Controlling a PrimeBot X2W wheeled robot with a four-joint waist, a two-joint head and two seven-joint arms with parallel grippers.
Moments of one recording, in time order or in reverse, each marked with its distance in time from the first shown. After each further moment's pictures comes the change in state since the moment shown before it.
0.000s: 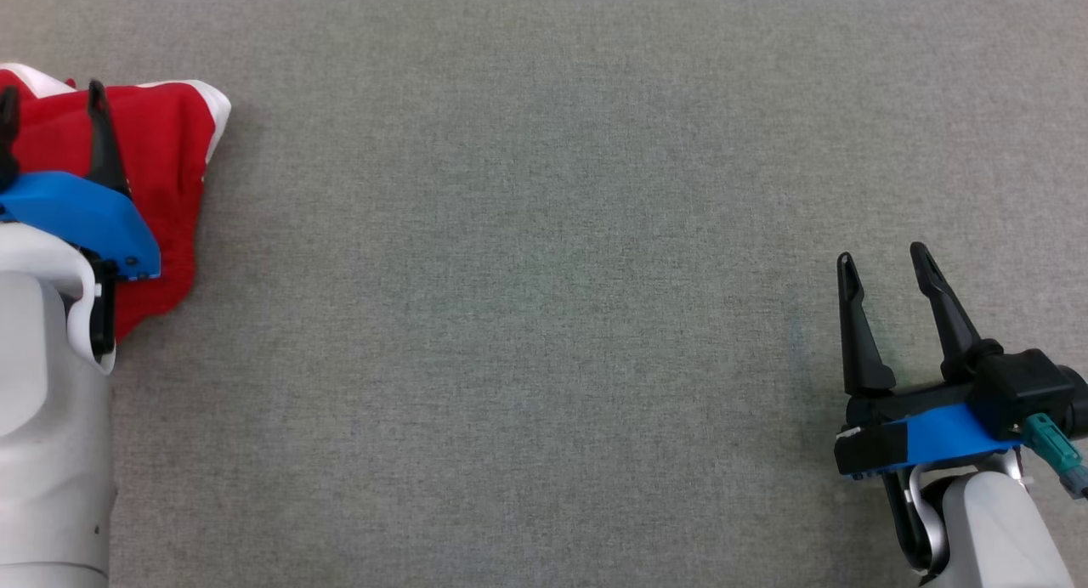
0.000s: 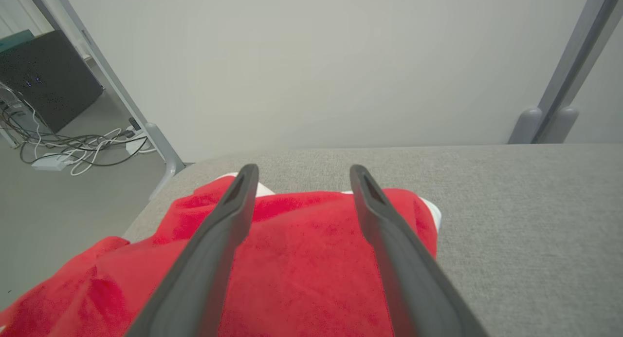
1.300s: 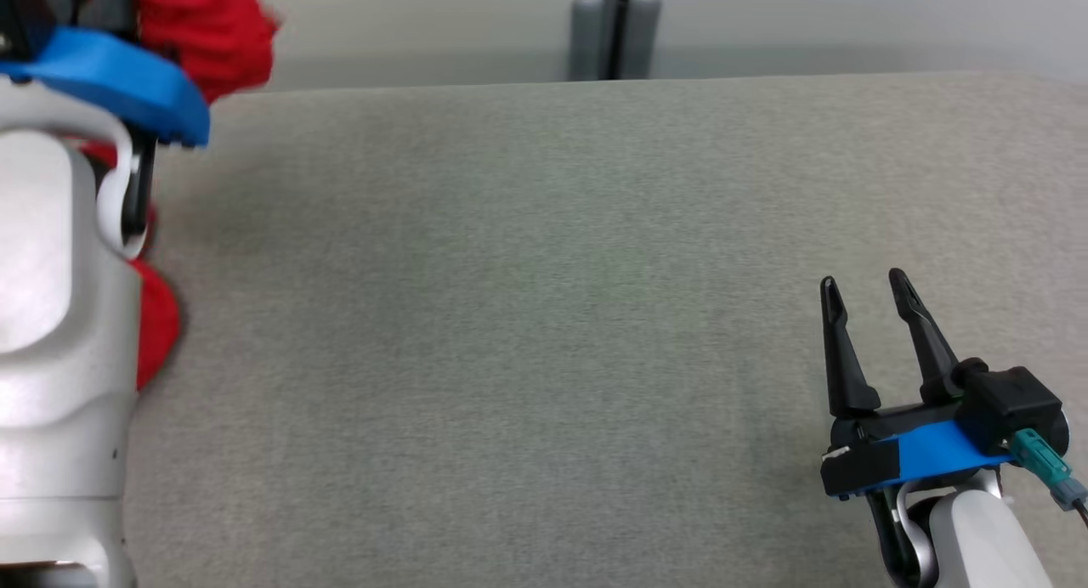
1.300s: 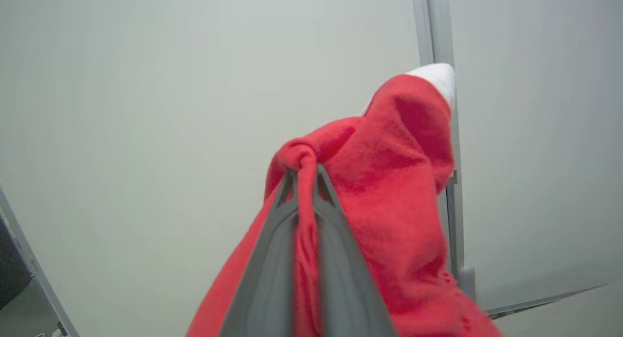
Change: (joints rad) left arm -0.147 0.002 -0.210 -0.135 -0.059 -0.030 -0.044; right arm 0.022 0.000 0.036 0.021 0.072 0.000 0.000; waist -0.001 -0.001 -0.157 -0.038
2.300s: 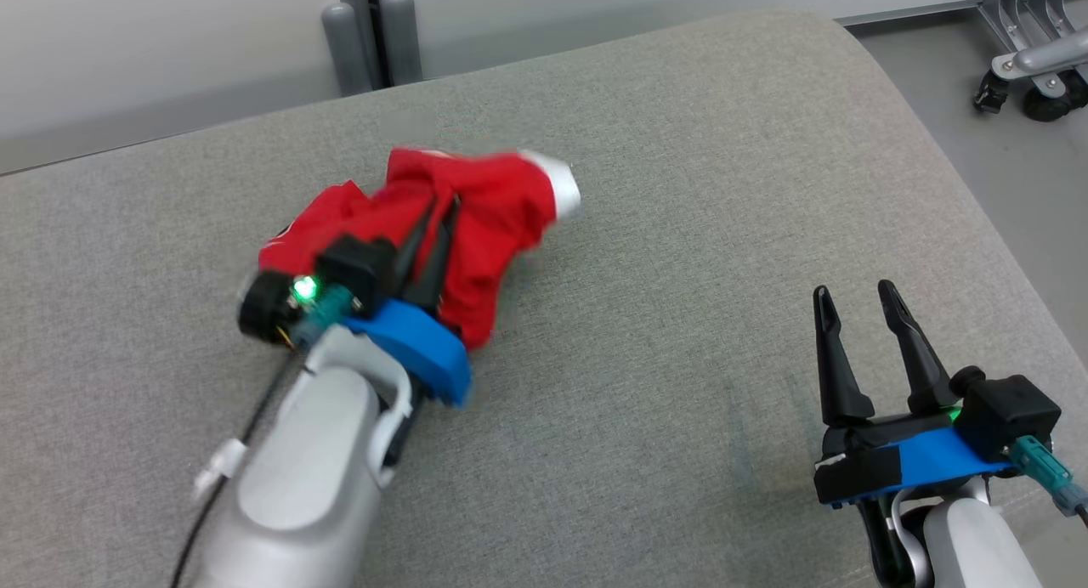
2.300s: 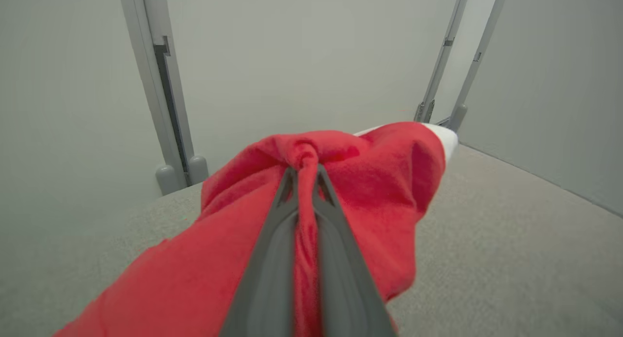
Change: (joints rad) left arm 0.319 -0.193 -0.280 -0.034 -0.144 0.005 -0.030; right arm 0.013 0.000 0.024 0.007 0.091 0.000 -0.001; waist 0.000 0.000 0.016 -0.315
